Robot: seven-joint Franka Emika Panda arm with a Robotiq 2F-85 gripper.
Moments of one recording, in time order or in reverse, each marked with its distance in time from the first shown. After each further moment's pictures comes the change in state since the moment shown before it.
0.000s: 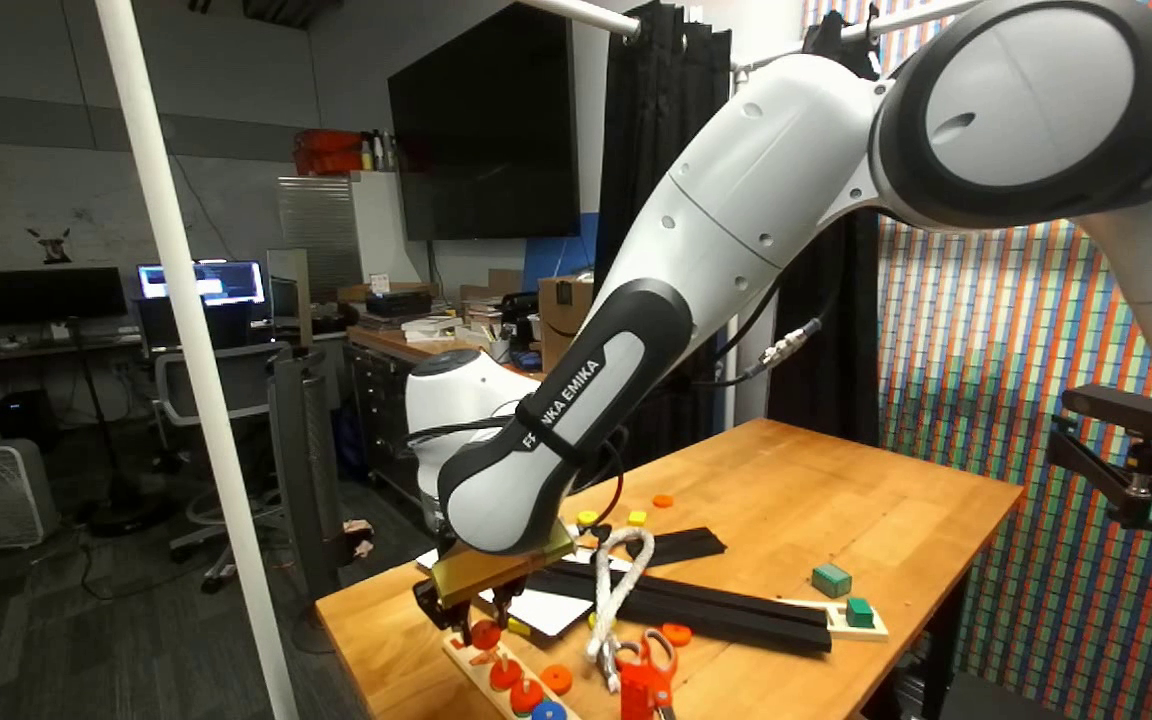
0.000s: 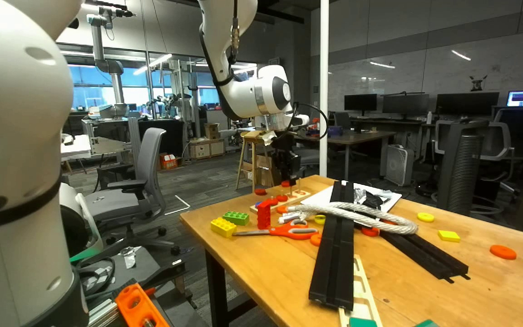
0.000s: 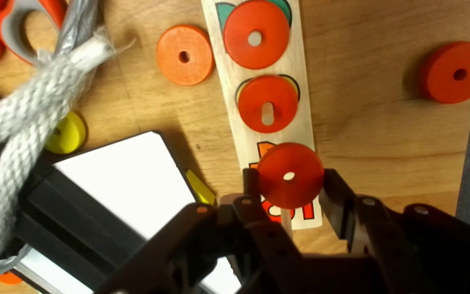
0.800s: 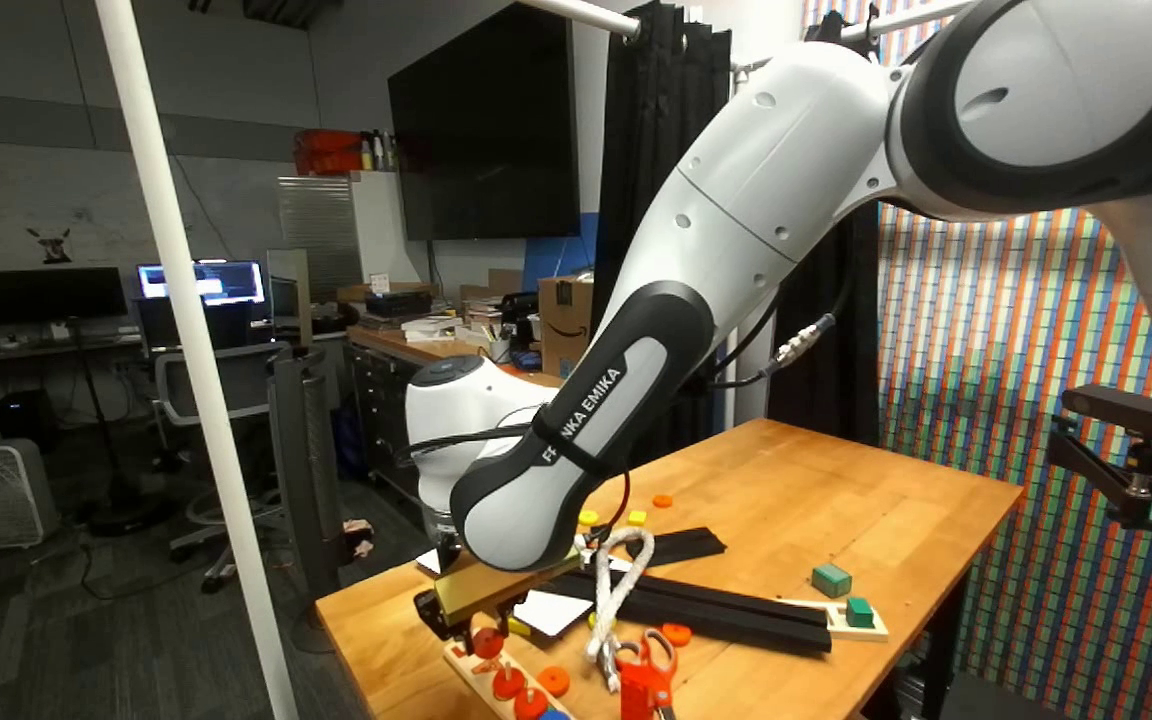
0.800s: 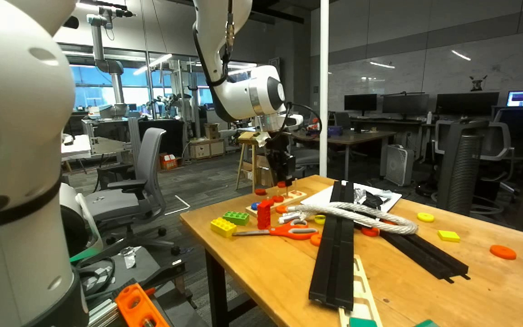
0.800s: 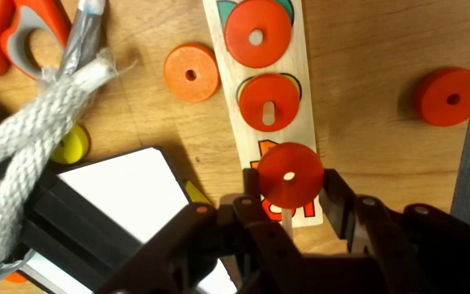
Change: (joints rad) arm 0.015 -0.031 0.005 -0.058 -0.062 0.035 0.058
